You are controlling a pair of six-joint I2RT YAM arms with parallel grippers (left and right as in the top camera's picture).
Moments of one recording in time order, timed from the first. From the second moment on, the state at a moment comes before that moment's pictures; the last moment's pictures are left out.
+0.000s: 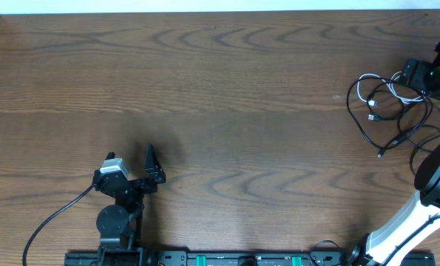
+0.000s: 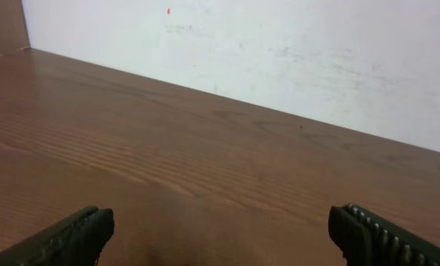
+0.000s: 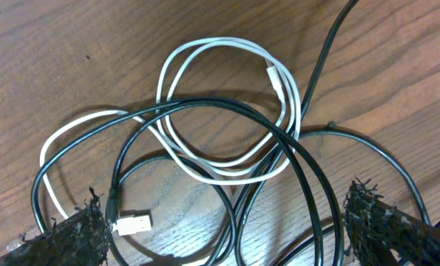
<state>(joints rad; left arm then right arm) -0.01 0.01 0.02 -0.11 -0.08 -0.25 -0.43 2.05 1.70 -0.80 -0.03 0.04</state>
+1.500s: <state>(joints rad) -0.01 0.01 0.02 -0.12 -0.07 -0.25 0.11 0.32 0.62 0.07 0.03 -0.12</state>
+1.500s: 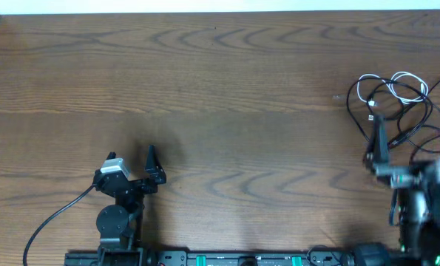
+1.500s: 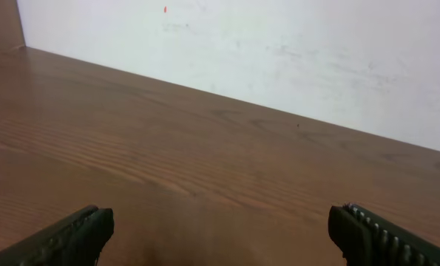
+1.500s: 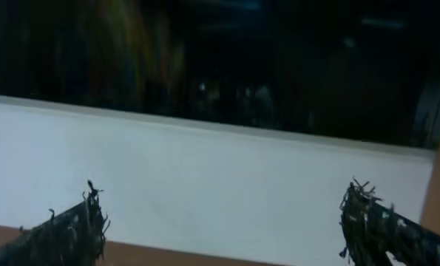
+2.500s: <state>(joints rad) -0.01 0.01 0.02 -0.12 -0.06 -0.25 0.05 0.01 0.01 -0.07 -0.02 -0.17</state>
